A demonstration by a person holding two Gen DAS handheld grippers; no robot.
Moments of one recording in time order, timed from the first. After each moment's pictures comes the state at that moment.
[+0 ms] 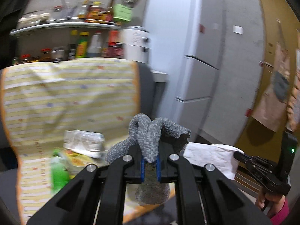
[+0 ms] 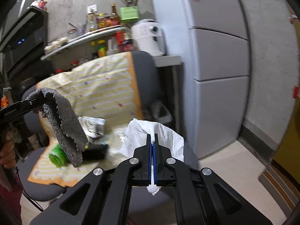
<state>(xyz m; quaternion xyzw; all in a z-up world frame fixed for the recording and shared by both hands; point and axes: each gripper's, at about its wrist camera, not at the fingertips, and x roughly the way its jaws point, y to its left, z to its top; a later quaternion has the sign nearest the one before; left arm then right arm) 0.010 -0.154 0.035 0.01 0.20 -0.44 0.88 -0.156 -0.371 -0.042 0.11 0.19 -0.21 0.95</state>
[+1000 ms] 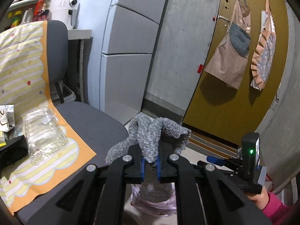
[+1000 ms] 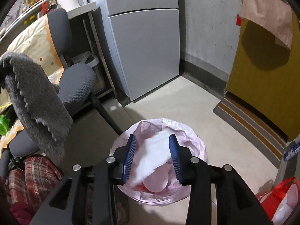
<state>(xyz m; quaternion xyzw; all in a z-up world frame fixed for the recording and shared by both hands) -0.097 -0.300 -0.065 0.08 0.28 -0.59 0.76 -0.270 -0.467 -0.191 0.22 0.32 -0.35 0.85</state>
